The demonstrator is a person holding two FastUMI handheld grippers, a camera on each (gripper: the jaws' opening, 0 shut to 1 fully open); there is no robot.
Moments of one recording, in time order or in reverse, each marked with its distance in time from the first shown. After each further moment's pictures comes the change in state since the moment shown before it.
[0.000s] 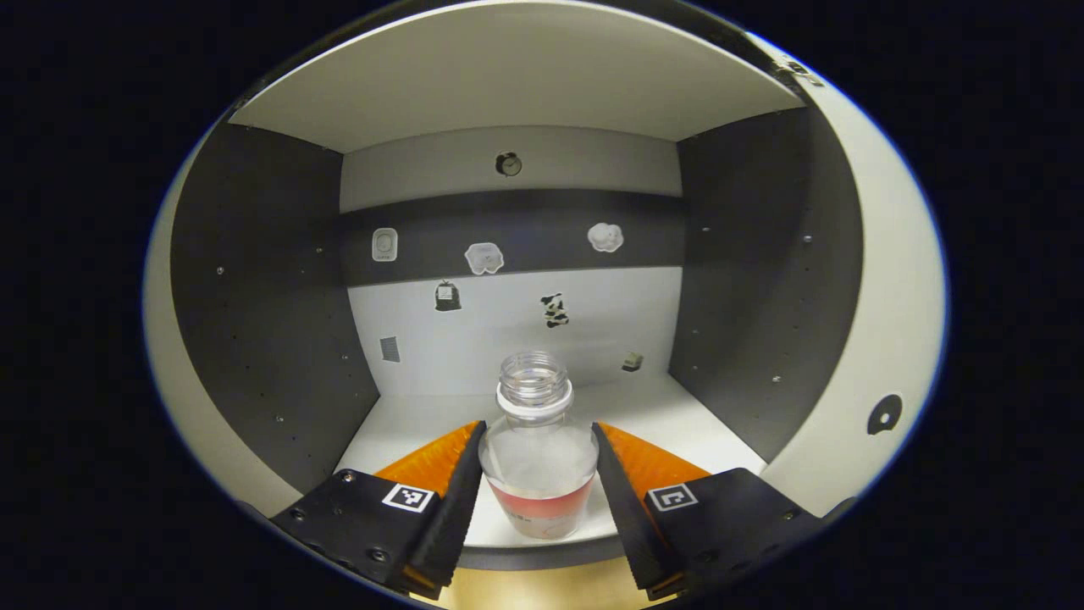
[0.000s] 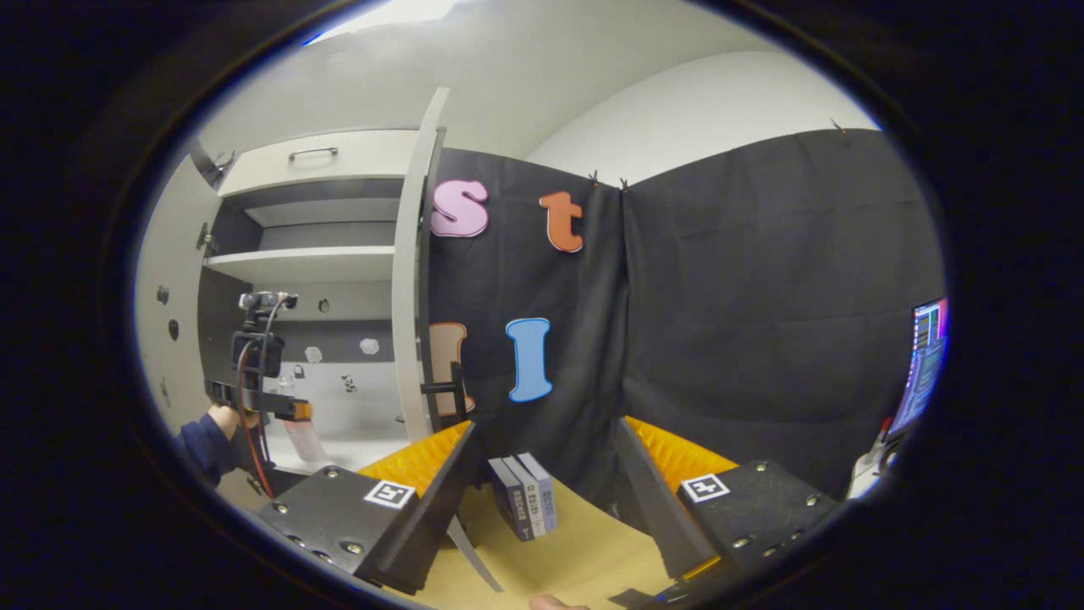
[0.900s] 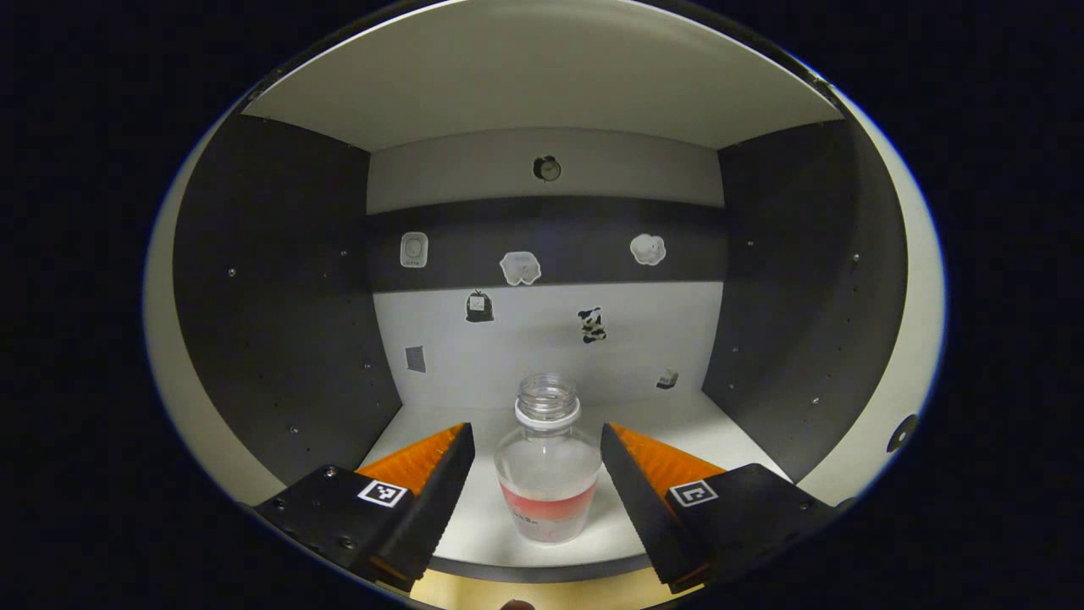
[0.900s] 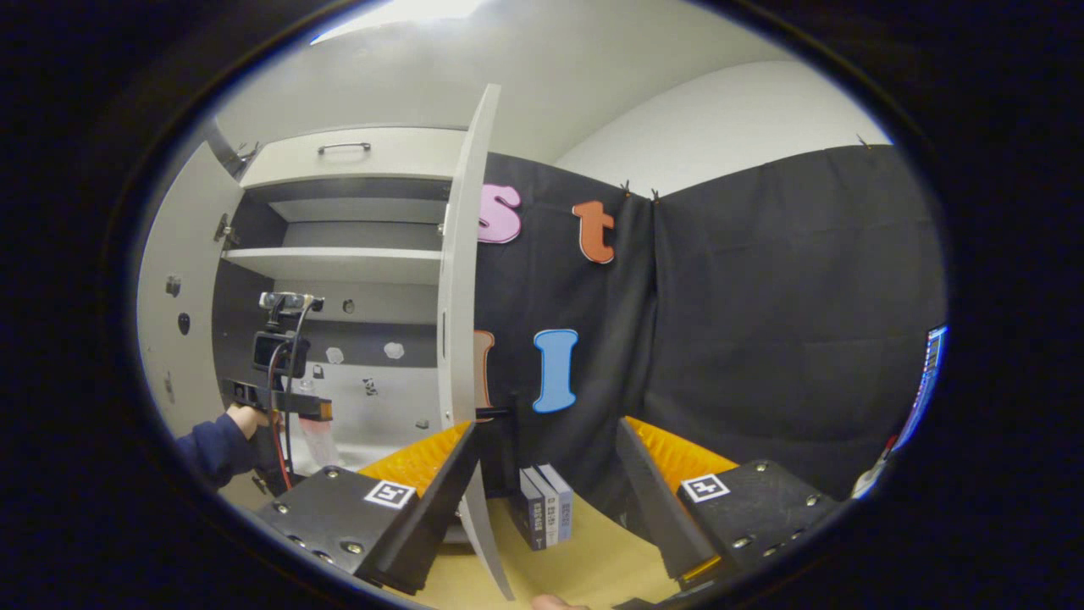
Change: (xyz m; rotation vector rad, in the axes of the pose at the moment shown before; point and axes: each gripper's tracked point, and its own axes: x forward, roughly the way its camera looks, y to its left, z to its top) left arm 0.047 0.047 0.003 -0.018 0.028 0.141; right arm 0.015 0.046 0.016 -0.056 -0.036 0.070
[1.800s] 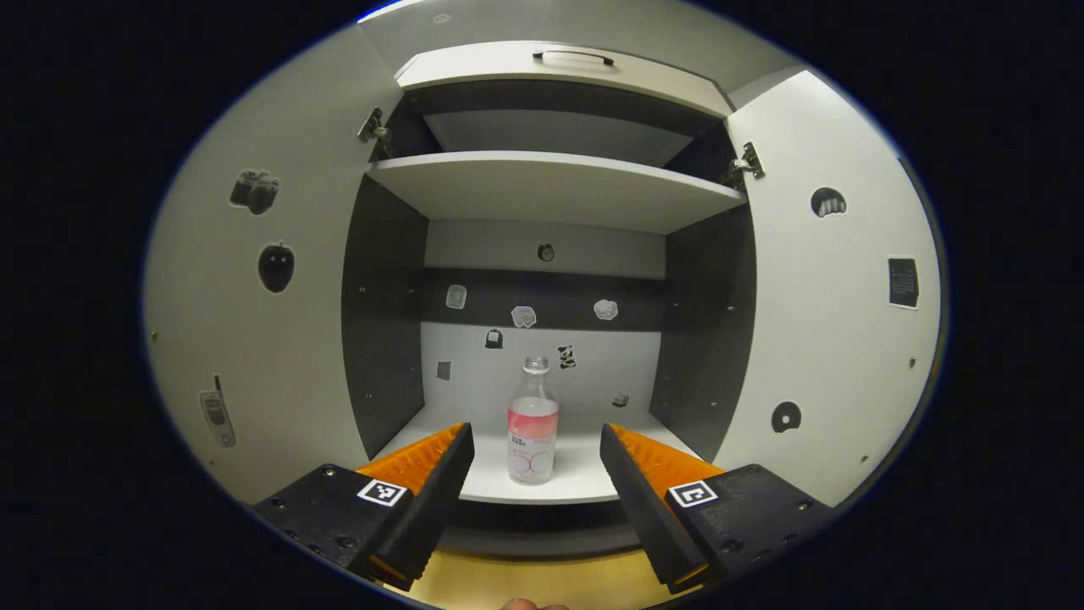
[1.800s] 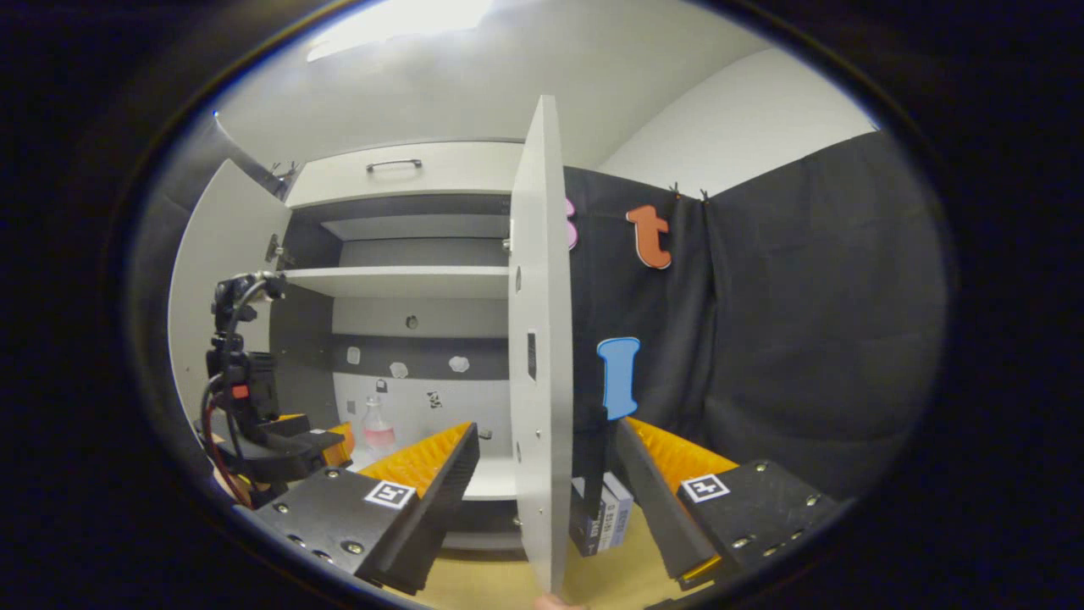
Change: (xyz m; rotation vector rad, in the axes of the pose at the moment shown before) left arm -0.167 -0.009 0.003 -0.068 -0.261 -0.017; right arm -0.003 0.057 0.016 0.039 -0.021 0.182
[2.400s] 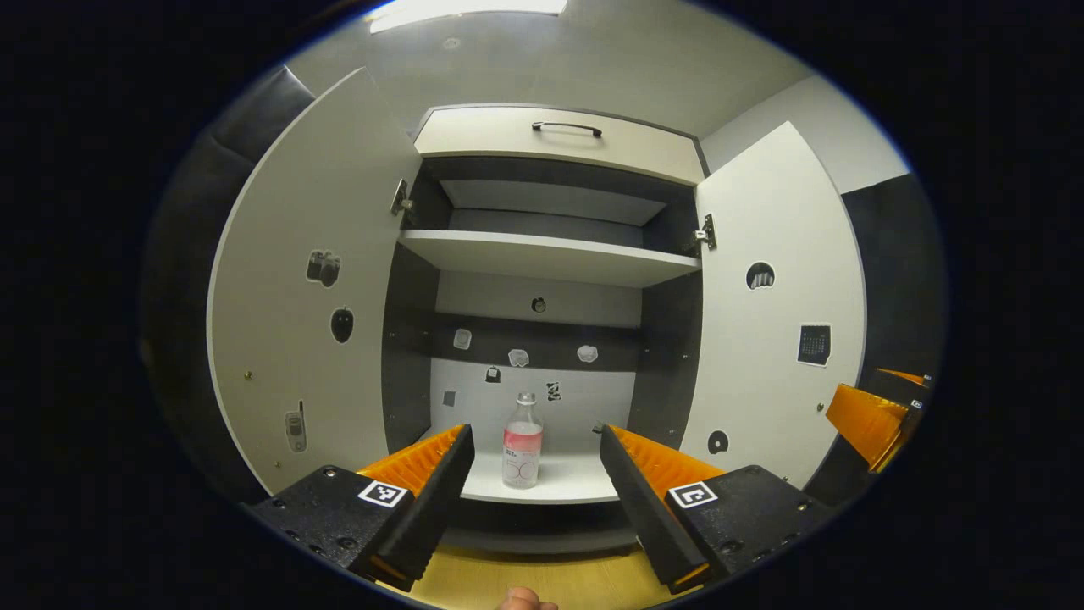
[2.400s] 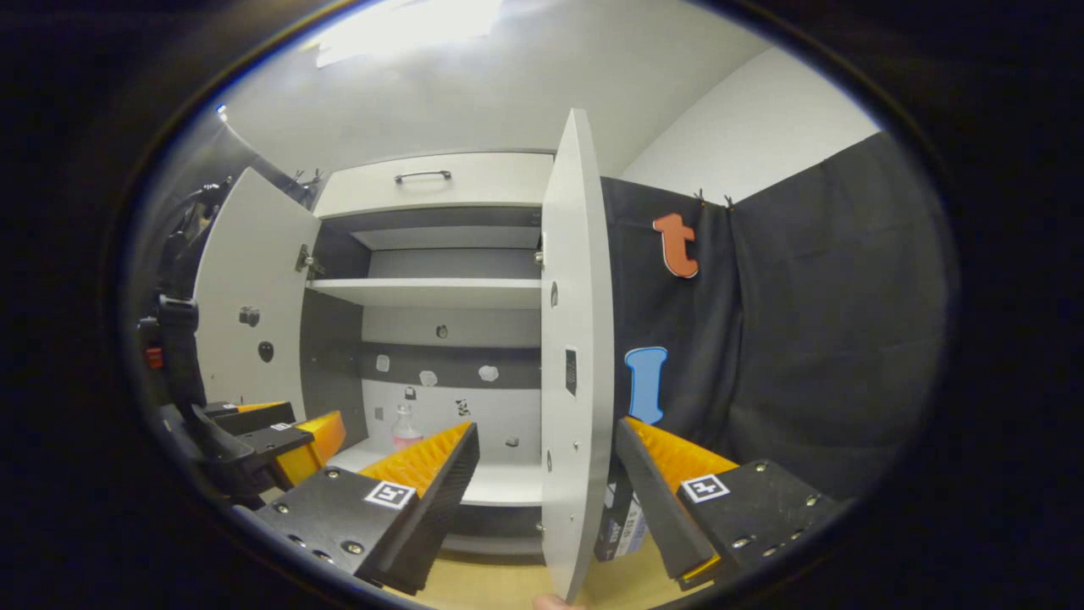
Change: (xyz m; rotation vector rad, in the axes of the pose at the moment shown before) left arm -0.116 -0.017 0.052 -0.053 -0.119 -0.033; right arm -0.008 0.031 0.012 0.006 -0.024 0.109
